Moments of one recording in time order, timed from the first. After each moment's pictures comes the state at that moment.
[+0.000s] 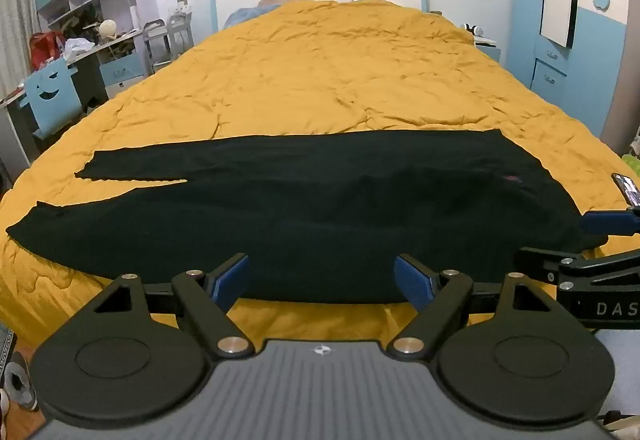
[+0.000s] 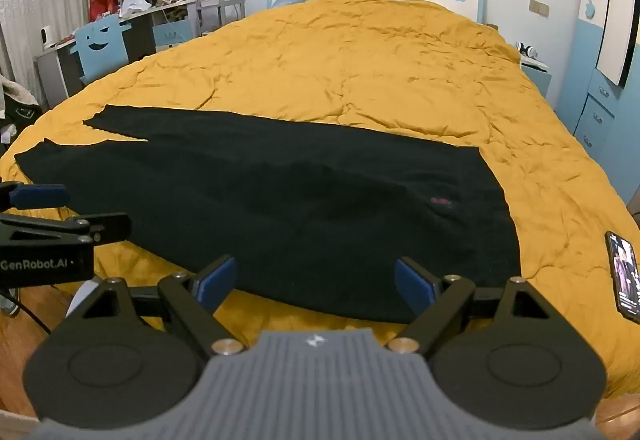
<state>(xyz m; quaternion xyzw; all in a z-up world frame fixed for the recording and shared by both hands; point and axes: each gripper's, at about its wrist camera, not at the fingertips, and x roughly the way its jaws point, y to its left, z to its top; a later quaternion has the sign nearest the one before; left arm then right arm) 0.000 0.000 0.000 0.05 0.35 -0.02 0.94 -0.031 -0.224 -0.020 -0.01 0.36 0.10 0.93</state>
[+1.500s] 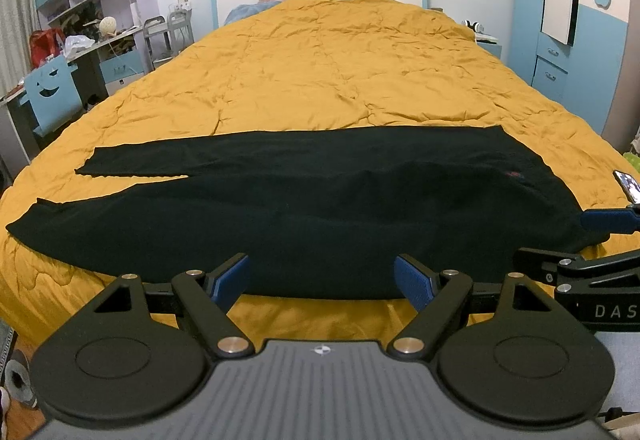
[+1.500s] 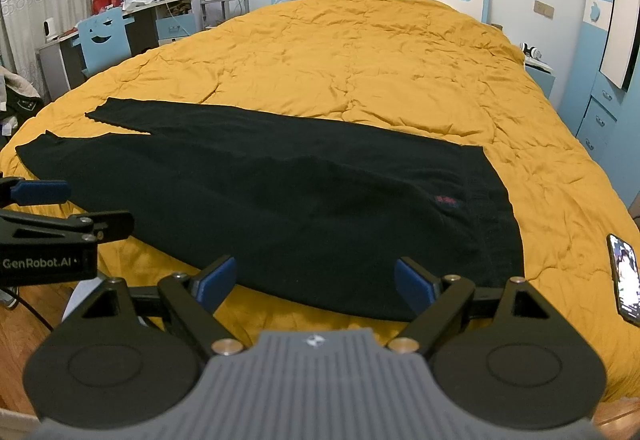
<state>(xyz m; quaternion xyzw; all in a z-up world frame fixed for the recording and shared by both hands) -0.003 0.003 -0.005 0.05 0.35 -0.02 0.94 -0.030 -0.218 -0.020 -0.02 0.36 0.11 0.93</state>
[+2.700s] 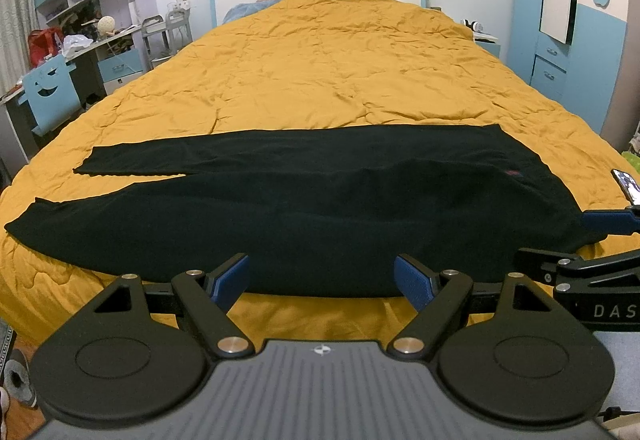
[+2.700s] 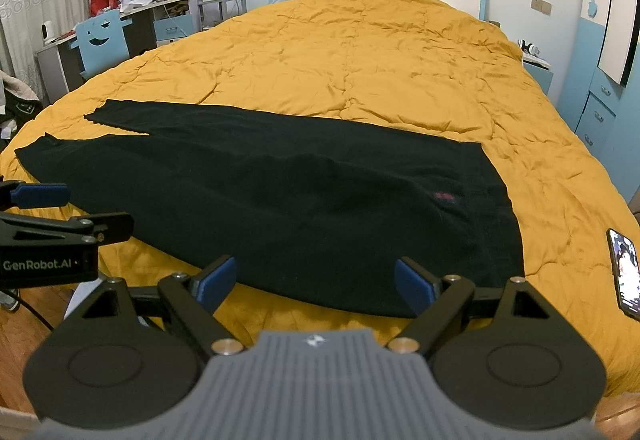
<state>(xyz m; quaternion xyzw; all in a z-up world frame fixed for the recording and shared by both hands) -0.002 0.003 -0.004 0.05 0.35 -0.02 0.93 -0.029 -0.221 -0.023 -0.02 0.36 0.10 0.93</state>
